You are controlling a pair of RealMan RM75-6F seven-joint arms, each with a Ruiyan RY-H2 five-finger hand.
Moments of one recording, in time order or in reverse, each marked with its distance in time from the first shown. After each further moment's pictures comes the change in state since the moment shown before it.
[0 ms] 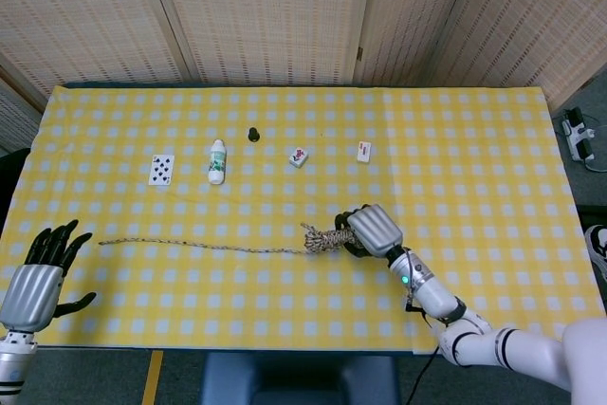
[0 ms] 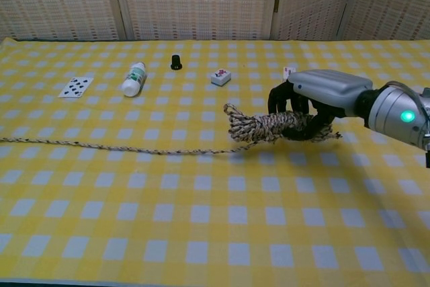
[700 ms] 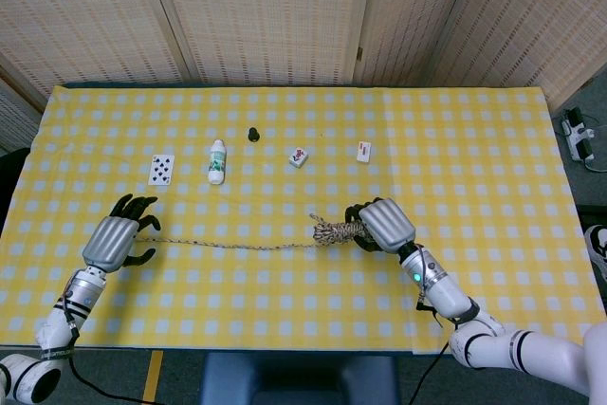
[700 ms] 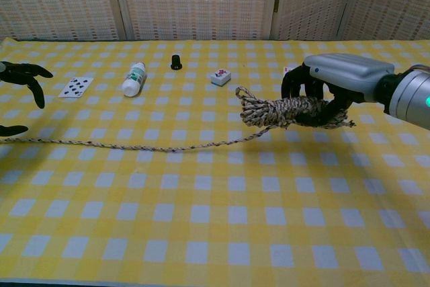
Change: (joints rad) left arm -0.310 -0.203 -0.085 0.237 -0.120 -0.405 -0.057; right arm -0.020 0.067 0.007 -0.066 0.015 0.038 -0.020
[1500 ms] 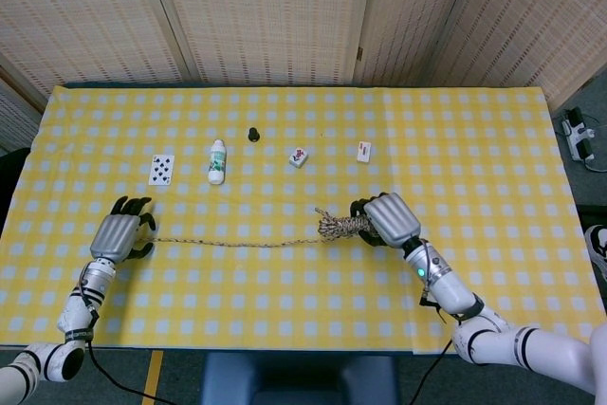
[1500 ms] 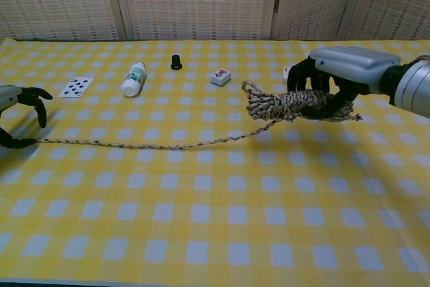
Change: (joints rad) left arm -0.046 -0.164 0.000 0.238 -0.150 -0.098 0.037; right arm 0.006 0.029 0.010 -0.013 0.034 -0.010 -0.017
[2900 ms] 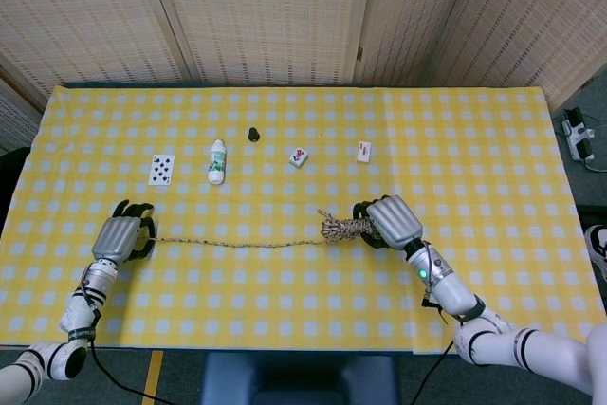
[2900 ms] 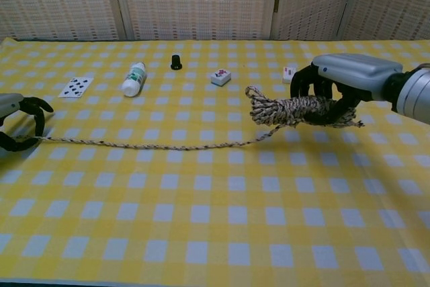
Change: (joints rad) left arm -0.008 -0.025 0.012 0.042 -0.004 -0.009 -0.078; right arm -0.009 -0.013 -0.015 0.030 -0.016 0.006 0.044
